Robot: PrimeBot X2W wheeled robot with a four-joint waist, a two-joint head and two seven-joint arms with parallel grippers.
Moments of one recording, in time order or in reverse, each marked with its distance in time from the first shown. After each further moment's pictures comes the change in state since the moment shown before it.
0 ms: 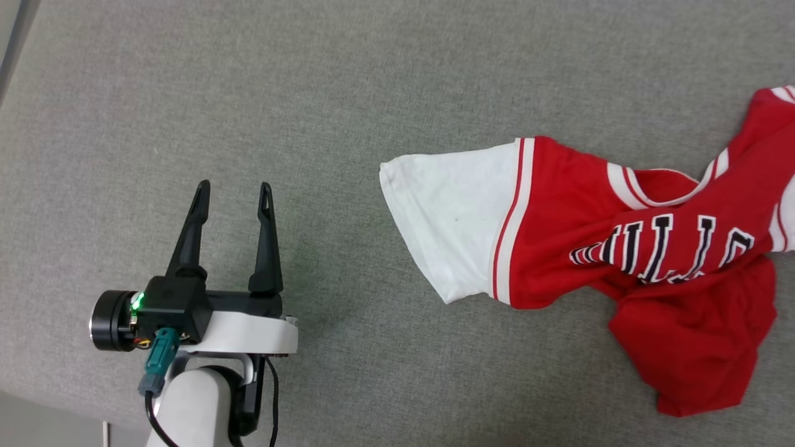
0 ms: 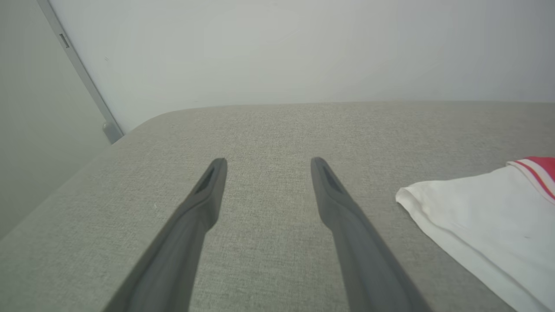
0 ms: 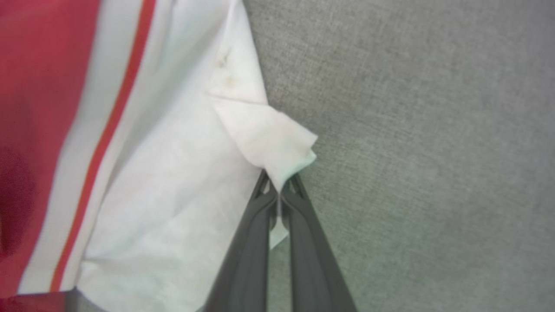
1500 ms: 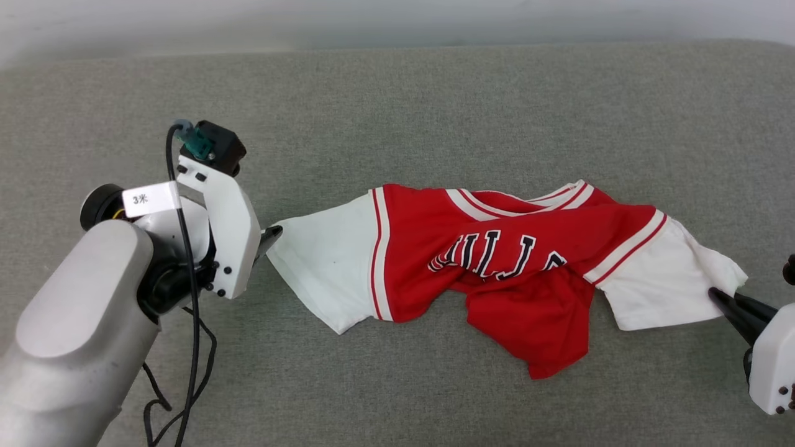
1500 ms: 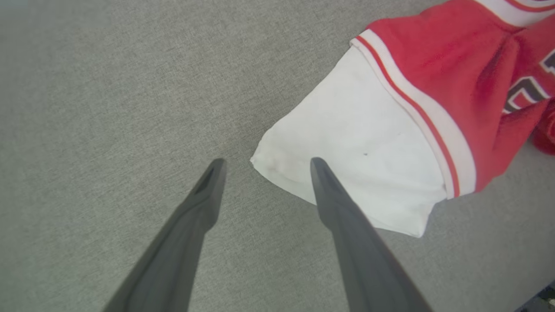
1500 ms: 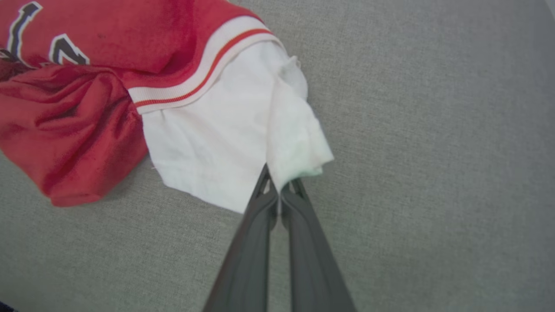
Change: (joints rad) left arm -0.504 0.487 -0.479 0.297 -0.644 -0.178 1.022; right arm 0.542 0.228 -0.137 -0.339 -0.122 0.000 -0.372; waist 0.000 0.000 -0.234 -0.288
